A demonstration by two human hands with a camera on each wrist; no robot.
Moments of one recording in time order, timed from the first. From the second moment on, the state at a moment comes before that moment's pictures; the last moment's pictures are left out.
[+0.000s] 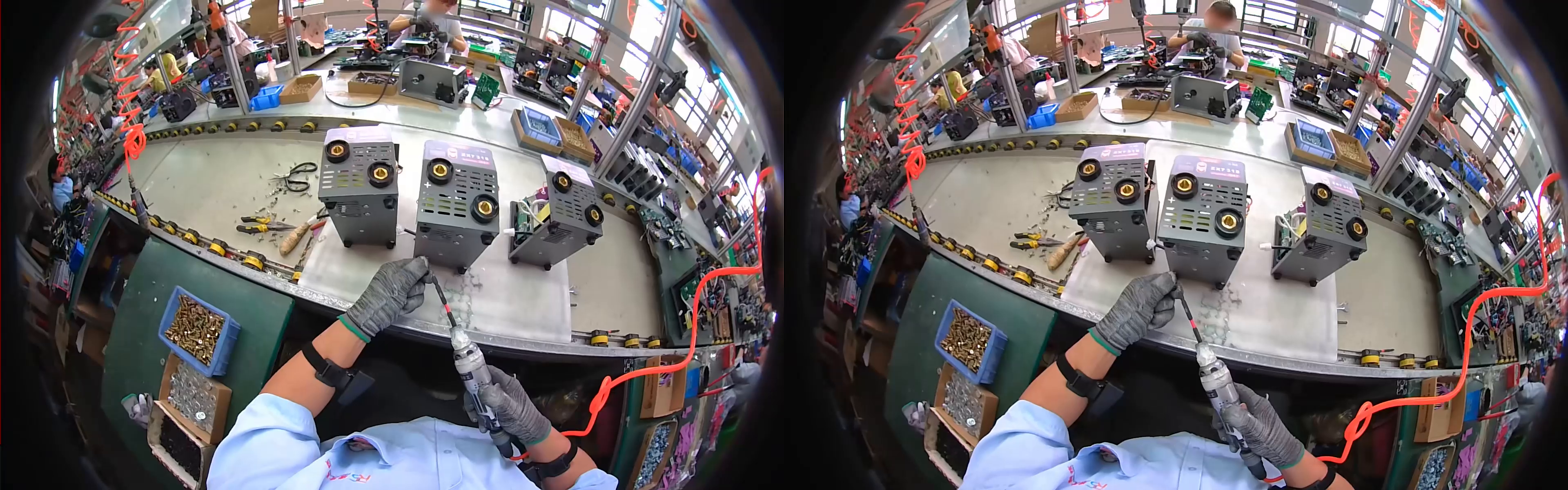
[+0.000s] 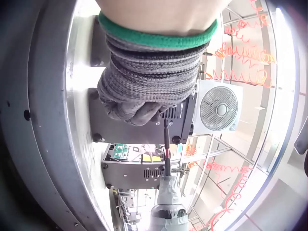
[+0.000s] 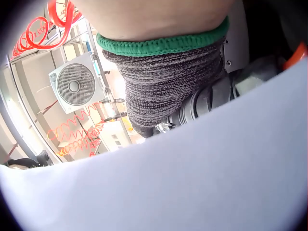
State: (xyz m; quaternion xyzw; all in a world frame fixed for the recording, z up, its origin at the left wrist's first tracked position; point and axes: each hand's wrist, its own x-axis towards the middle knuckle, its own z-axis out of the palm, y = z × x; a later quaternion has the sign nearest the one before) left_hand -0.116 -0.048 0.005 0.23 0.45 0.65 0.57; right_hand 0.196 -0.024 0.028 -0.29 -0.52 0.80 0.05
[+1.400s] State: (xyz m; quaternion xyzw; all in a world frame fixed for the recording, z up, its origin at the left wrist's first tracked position) left_hand -0.121 -0.003 0.071 0.48 0.60 0.59 0.26; right_hand 0.209 -0.028 0.060 -0.23 -0.41 0.87 0.12
